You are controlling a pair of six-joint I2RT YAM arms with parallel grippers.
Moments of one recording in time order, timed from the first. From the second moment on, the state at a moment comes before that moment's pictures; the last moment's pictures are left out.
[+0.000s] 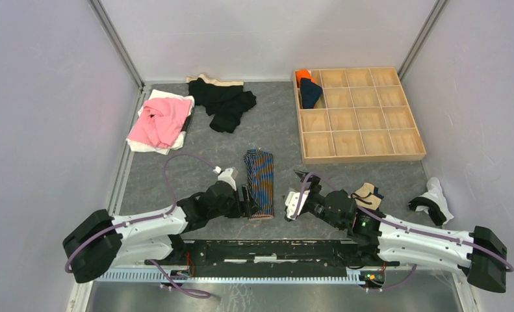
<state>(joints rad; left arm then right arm) -0.92 1.04 0.29 0.05 -0.04 -0.89 1.15 0.73 0.31 0.23 0.26 -0.64</state>
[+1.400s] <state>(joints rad) -0.93 1.23 0.28 0.24 -0.13 -0.94 1.36 1.19 0.25 0.36 0.16 -1.05</state>
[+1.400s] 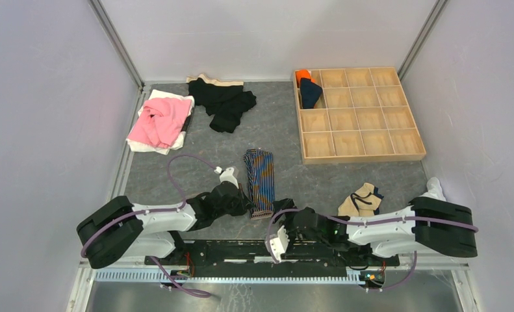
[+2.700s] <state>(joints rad) -0.93 1.25 0.28 0.29 -0.13 -0.94 1.36 1.54 0.27 0.73 0.25 -1.13</state>
